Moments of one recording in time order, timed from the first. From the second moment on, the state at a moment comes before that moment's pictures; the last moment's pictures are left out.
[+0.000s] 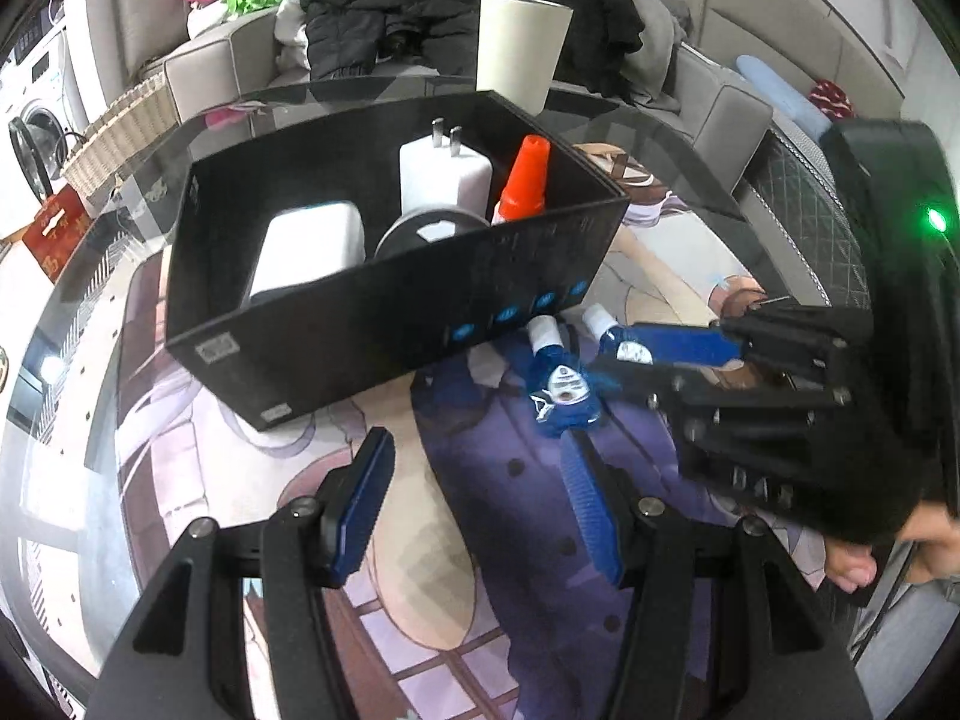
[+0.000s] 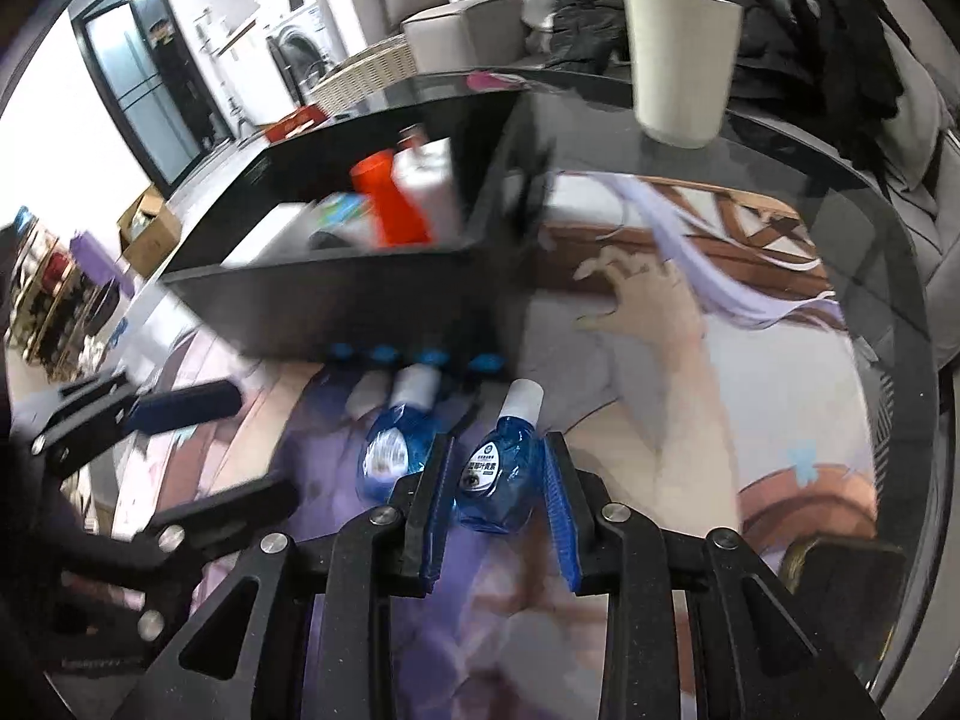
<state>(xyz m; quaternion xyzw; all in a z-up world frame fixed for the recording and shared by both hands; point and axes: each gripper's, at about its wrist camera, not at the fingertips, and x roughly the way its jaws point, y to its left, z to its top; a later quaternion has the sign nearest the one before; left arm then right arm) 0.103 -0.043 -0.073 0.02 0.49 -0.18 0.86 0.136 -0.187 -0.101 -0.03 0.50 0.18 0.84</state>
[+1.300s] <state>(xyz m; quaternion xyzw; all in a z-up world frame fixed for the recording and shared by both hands) 0.098 -0.059 -0.086 0.07 0.50 -0.21 0.84 0.118 -0.202 -0.099 -0.04 0.51 0.19 0.84</state>
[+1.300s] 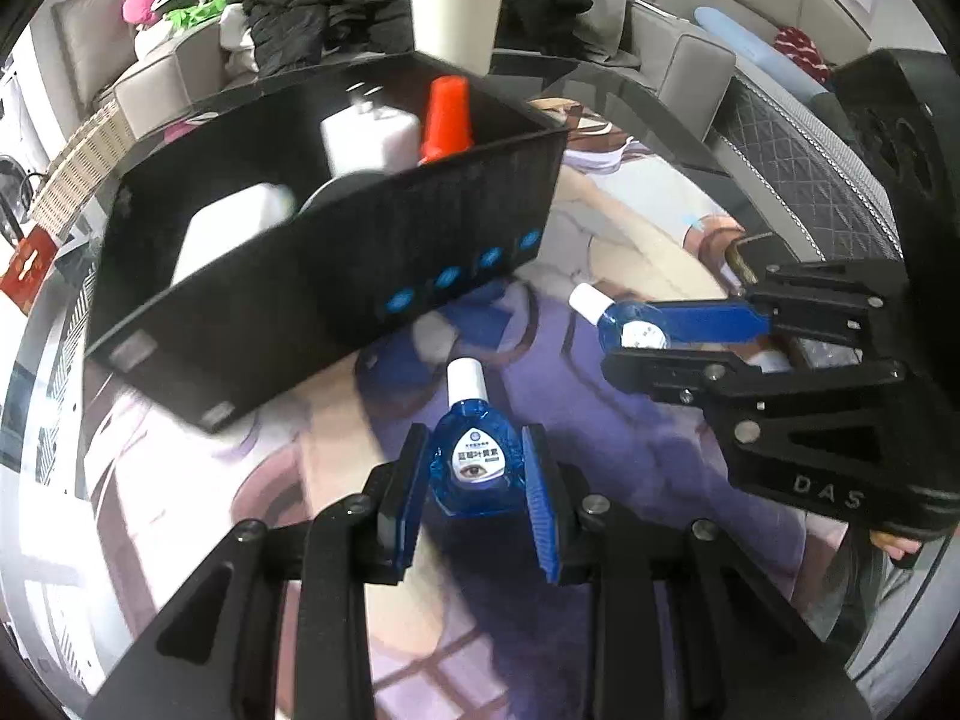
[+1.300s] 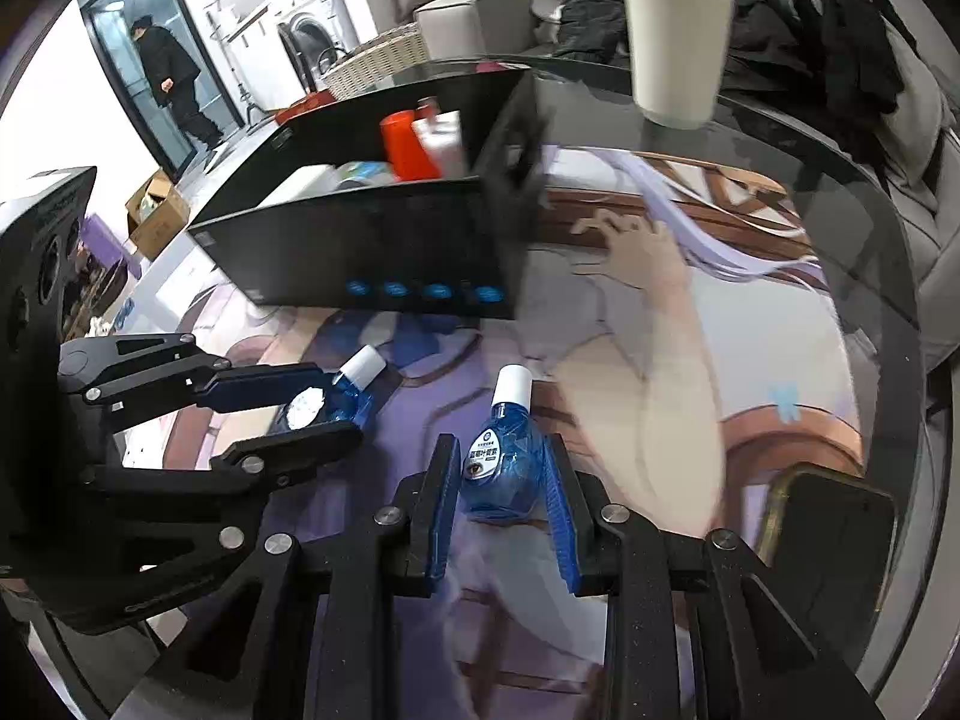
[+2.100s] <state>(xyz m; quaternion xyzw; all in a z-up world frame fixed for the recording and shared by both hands) 0.082 -0.029 -0.086 0.08 0.49 -0.21 0.84 0.099 -0.150 -0.100 -0.10 0.50 0.22 0.83</state>
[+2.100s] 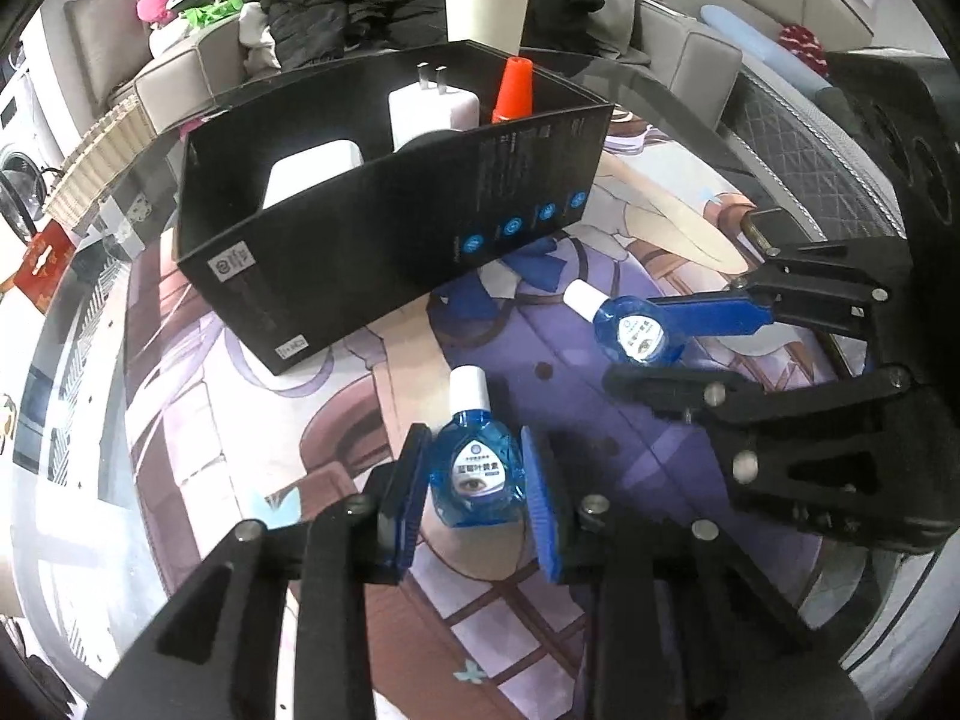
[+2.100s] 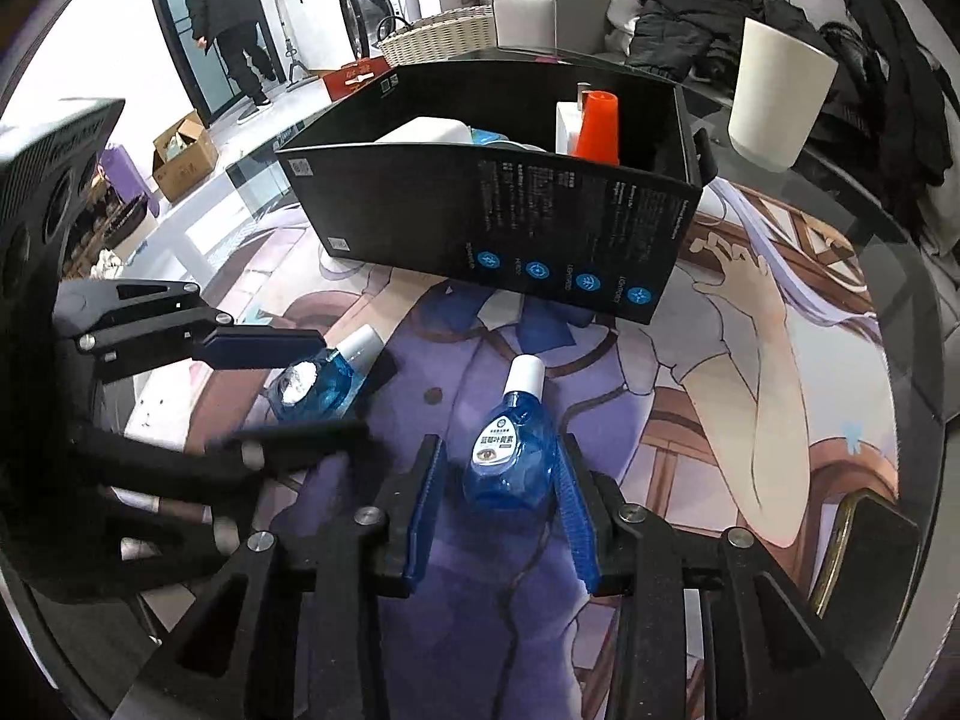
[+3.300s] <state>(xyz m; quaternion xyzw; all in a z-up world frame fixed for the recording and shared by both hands) 0.077 -0.018 -0.085 0.07 0.50 -0.21 0.84 0.101 -0.145 -0.098 -0.10 0.50 0.22 0.83</state>
